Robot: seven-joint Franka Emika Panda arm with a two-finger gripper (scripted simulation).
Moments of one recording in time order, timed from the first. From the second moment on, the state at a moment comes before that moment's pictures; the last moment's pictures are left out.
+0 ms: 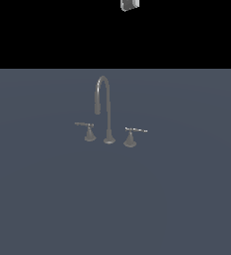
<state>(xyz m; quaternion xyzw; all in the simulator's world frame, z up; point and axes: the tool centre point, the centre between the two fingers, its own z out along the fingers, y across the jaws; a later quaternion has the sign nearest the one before) -0.098 -0.026 0.398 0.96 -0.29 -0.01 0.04</state>
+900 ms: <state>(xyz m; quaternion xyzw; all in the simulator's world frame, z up) -0.005 -0.059 0.288 0.86 -0.51 0.01 0.04</state>
